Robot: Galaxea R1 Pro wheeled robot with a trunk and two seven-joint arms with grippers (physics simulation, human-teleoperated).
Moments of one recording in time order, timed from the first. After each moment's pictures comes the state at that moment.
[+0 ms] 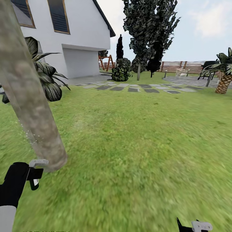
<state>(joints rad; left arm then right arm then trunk) -0.57 0.25 0.36 -1.12 -0.51 0.98 -0.43 -0.27 -0.11 -0.76 -0.35 0.54 -0.57 0.19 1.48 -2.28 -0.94</state>
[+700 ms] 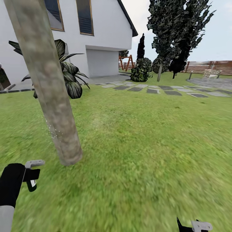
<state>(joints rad) -0.58 0.25 0.43 -1.11 -0.51 0.97 -0.43 -0.27 -0.11 -0.76 -0.35 0.54 -0.57 0.19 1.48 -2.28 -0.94</state>
